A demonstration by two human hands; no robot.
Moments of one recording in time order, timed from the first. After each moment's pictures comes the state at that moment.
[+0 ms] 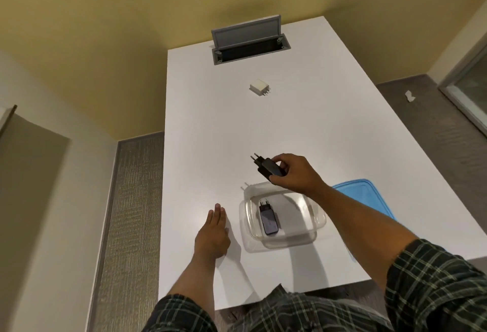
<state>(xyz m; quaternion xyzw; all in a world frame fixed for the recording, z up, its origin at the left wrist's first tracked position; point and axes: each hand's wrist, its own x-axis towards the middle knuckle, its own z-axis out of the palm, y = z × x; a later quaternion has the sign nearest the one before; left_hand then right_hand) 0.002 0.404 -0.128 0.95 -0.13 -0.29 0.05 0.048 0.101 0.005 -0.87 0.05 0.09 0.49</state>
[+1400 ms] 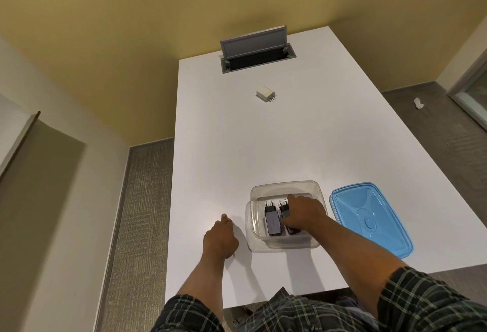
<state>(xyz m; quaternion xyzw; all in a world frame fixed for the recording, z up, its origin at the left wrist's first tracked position) -0.009 0.385 -0.091 0.95 -0.06 -0.30 0.02 -0.007 0.123 -0.052 -0.97 0.03 0.23 0.12</state>
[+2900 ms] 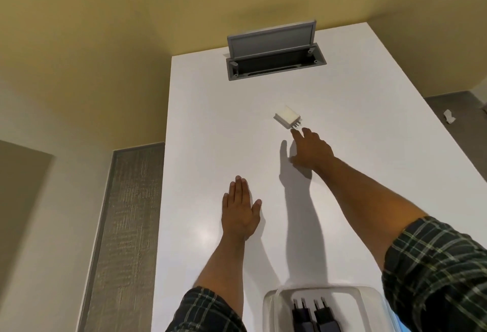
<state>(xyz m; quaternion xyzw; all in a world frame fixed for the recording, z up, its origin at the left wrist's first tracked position) 0.259 0.323 -0.145 0.98 -0.08 -0.11 0.17 0.366 0.084 -0.063 -0.98 0.06 0.15 0.11</state>
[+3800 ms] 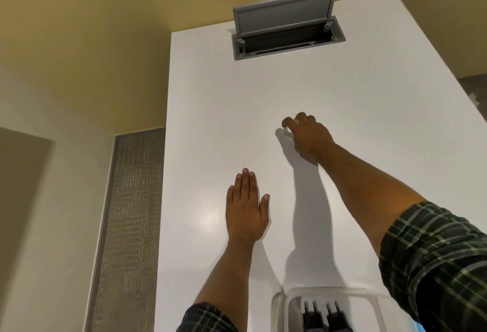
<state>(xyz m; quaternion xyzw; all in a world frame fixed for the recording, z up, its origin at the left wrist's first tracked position) 0.255 0.325 -0.161 0.99 -0.08 -0.03 0.15 0.405 0.098 -0.108 -0.99 -0.05 0.09 0.08</state>
